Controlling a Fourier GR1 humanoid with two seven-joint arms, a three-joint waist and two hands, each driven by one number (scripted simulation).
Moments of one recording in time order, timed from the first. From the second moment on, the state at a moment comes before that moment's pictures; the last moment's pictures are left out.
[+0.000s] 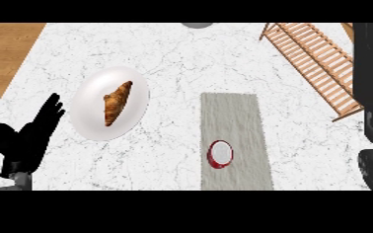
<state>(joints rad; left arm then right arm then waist) 0.02 0.37 0.07 -1.40 0.16 0.01 0.07 -1.24 -0.32 -0.23 -1.15 1.48 0.20 1.07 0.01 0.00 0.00</state>
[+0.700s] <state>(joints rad) -0.01 0.36 0.09 -1.40 0.14 0.00 0.09 -1.15 -0.43 -0.38 -1.00 1.44 0.06 1.01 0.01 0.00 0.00</state>
